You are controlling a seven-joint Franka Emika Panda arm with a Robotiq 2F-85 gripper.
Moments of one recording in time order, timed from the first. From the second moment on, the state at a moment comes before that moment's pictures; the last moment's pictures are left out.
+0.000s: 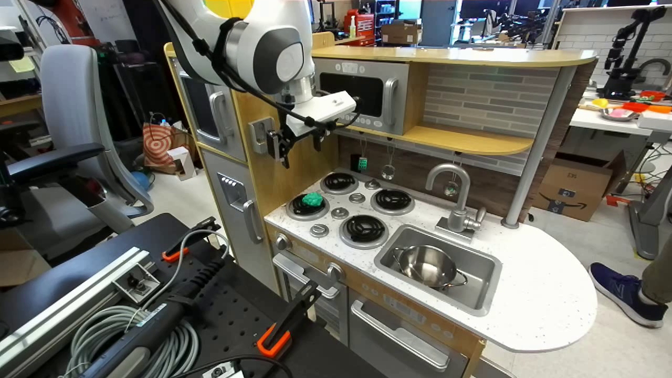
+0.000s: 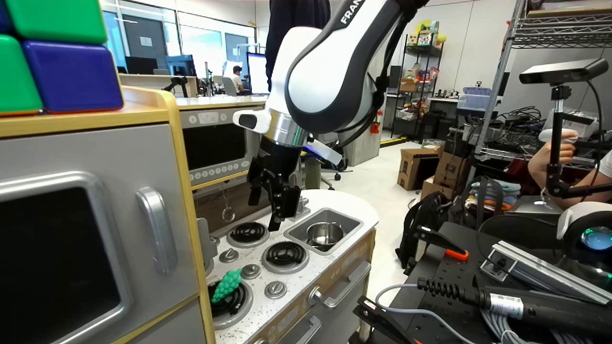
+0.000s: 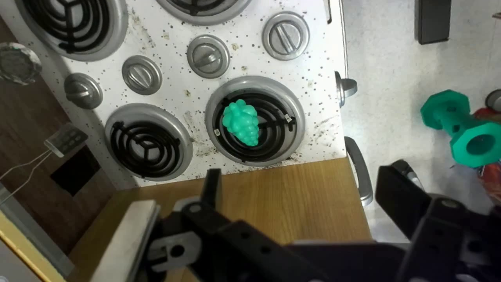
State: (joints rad) arm -0.27 0.54 0.43 -2.17 -0.21 2.88 -1.11
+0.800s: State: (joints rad) arm -0.09 0.56 0.25 -2.12 -0.29 2.82 -1.18
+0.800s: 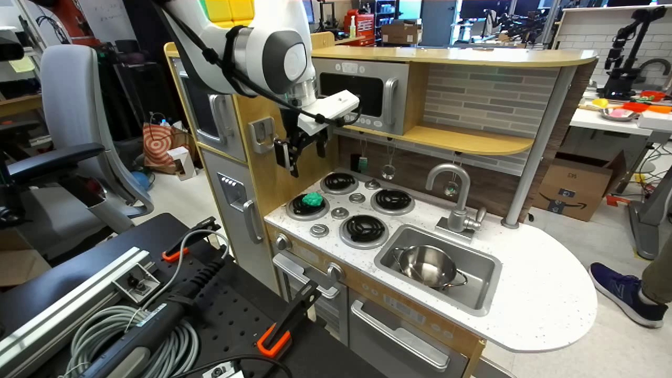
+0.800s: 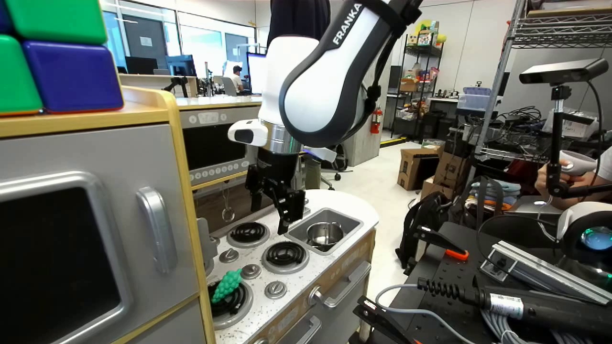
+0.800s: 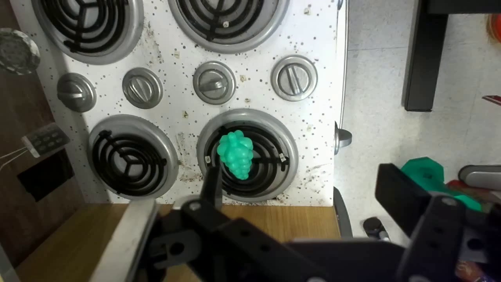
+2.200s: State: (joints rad) arm 0.08 0.87 0.13 -1.71 -0.29 2.59 -0.83
